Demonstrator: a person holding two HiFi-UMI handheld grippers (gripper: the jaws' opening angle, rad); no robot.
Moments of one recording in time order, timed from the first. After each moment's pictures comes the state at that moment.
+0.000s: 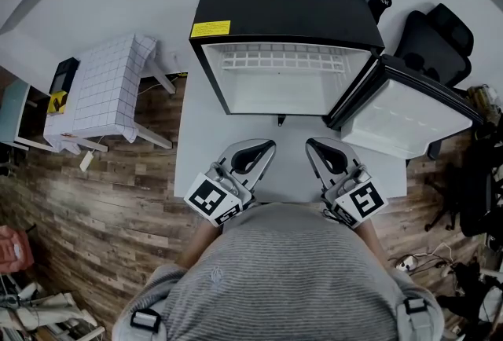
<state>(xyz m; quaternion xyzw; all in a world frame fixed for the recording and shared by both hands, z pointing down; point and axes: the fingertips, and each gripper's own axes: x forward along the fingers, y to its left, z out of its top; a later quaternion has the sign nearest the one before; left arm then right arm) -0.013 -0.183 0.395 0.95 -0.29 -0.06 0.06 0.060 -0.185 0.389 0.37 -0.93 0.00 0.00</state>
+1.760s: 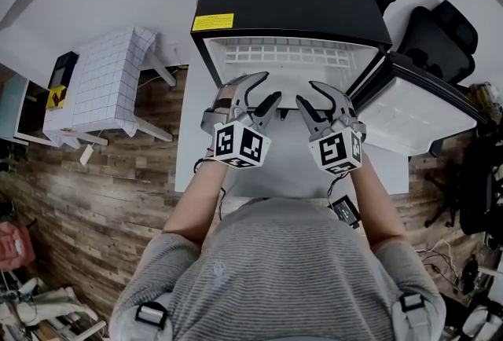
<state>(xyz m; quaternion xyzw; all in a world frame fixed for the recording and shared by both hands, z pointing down) -0.007 -0.314 0.422 0.85 -0.35 0.27 -0.29 0.049 -0.304 0.441 0.41 -0.85 -0.21 0.25</state>
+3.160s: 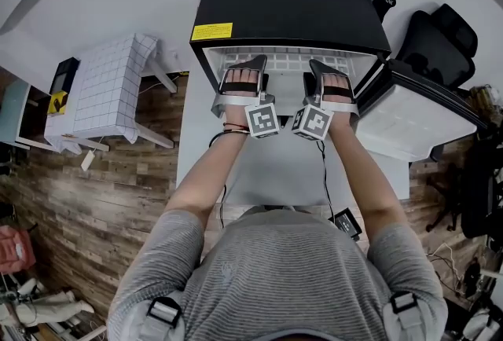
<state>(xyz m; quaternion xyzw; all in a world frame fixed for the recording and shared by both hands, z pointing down) -0.018 -0.425 0.484 0.62 -0.39 0.51 -0.46 0.079 -0.419 0.487 0.48 -0.61 -0.40 0.48</state>
